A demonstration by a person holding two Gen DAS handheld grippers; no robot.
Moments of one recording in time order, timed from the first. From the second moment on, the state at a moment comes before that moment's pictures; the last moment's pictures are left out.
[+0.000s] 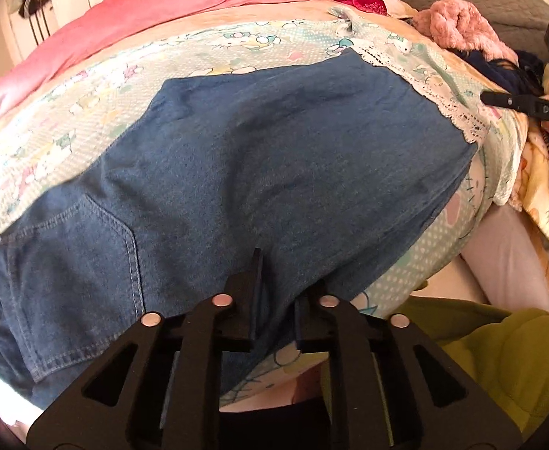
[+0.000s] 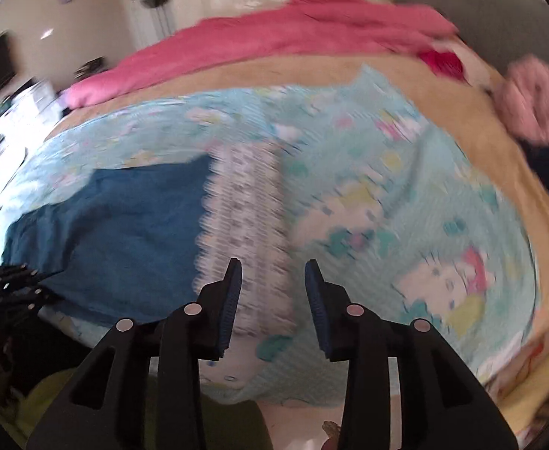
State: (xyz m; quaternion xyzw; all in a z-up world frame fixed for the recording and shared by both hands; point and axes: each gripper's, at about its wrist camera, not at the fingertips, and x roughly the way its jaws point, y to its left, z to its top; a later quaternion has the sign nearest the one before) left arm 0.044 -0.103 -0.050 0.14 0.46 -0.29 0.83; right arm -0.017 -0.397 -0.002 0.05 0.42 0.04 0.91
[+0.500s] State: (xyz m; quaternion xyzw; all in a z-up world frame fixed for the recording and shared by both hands) left arm 0.045 0.053 0.002 0.03 0.43 -0.04 0.90; right arm 0.016 -0.278 -0.027 -0.12 0.44 0.24 0.86
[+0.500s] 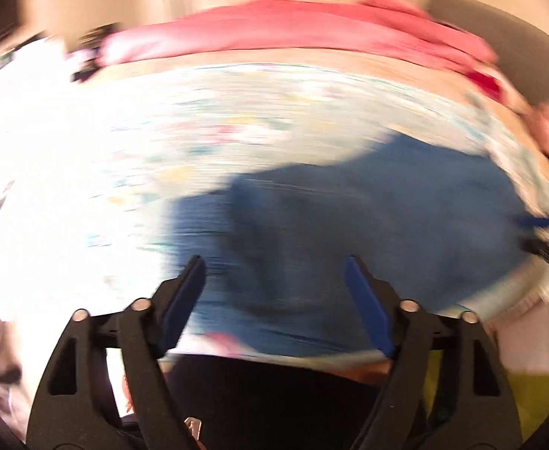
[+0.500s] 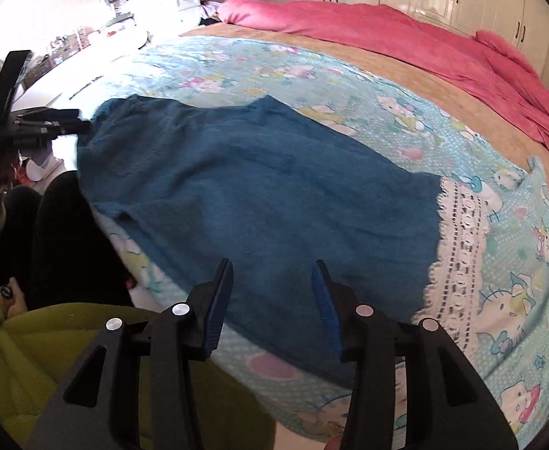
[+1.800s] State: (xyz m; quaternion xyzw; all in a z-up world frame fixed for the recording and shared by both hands) left arm 0.115 -0.070 -0.006 0.09 0.42 -0.19 0.88; right arm 0.027 -0.322 -0.029 -0.03 0.46 0.24 0.86
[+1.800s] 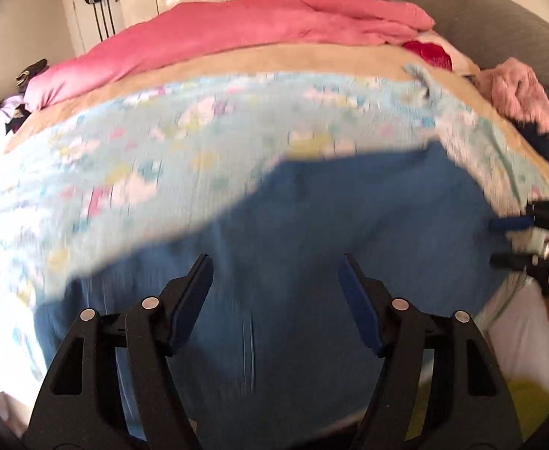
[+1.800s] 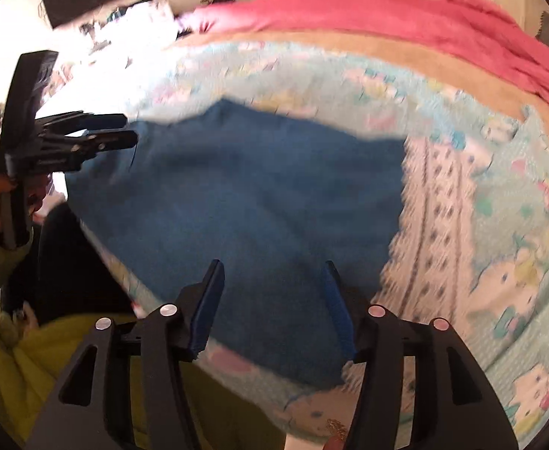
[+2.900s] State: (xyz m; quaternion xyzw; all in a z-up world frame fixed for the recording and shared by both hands) left arm 0.225 -0.089 -0.055 -0.06 0.49 -0.24 0.84; right arm 0.144 -0.427 -0.035 0.11 0.46 0.10 0.88
